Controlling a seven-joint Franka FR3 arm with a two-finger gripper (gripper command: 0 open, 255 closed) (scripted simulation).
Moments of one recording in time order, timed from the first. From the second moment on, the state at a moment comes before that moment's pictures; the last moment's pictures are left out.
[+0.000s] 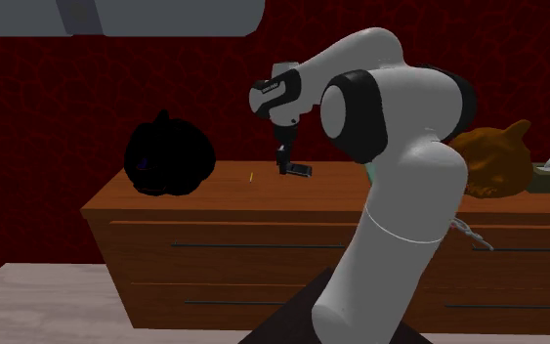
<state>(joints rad) 0.00 -0.10 -0.45 -2.06 -0.07 1.97 -1.00</state>
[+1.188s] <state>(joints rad) -0.19 -0.32 -0.68 -2.22 -0.23 1.97 -1.33</state>
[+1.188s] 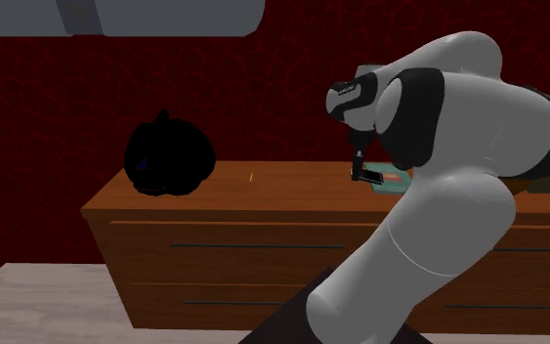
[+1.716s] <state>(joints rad) -0.24 -0.32 -0.76 -2.24 -0.25 2.00 -1.44</state>
